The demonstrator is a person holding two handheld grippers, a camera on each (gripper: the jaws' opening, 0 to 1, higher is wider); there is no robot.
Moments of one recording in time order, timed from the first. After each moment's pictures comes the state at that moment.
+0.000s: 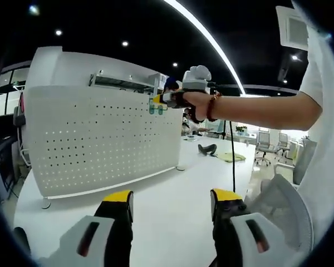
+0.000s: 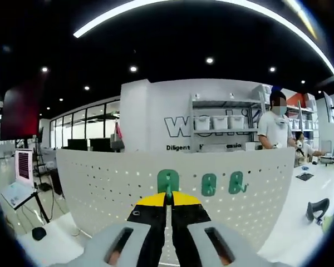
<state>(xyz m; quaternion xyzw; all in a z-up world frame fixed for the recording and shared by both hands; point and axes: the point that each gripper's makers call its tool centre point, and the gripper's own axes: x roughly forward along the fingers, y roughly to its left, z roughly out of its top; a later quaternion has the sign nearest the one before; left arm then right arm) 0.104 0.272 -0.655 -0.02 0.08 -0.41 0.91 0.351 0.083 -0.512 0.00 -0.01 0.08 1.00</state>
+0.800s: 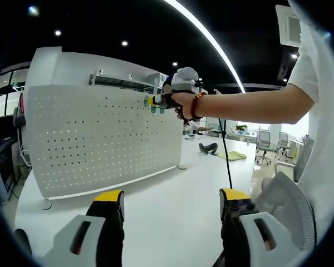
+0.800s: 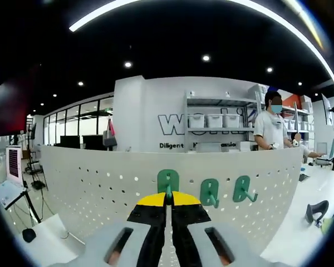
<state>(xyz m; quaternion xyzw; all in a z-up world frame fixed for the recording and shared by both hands) 0.110 0.276 -0.659 -0.01 0.08 -0.41 0.91 0.398 0.075 -0.519 0.00 0.00 0.05 1.00</state>
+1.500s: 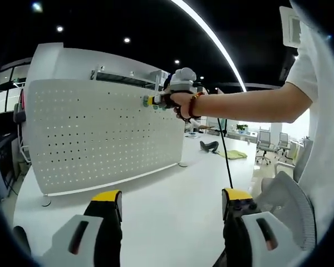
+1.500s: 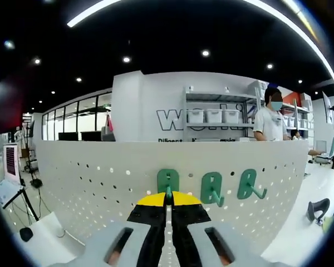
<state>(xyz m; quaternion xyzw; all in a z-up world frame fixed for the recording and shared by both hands) 0.116 0.279 -0.666 -0.02 0.10 -0.41 0.91 0.418 0.072 -0.534 0.00 0.02 0.05 1.00</state>
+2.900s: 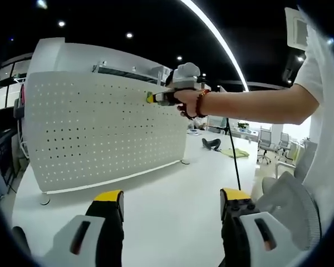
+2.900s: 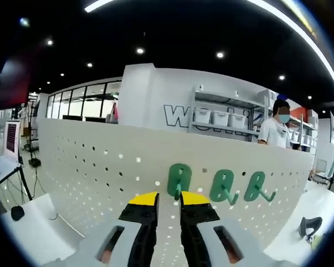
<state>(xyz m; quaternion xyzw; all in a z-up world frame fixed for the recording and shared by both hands) 0.135 0.279 -0.675 -0.01 0.12 -0.40 0.91 0.414 0.090 -0.546 -0.07 0.03 0.07 0.99</state>
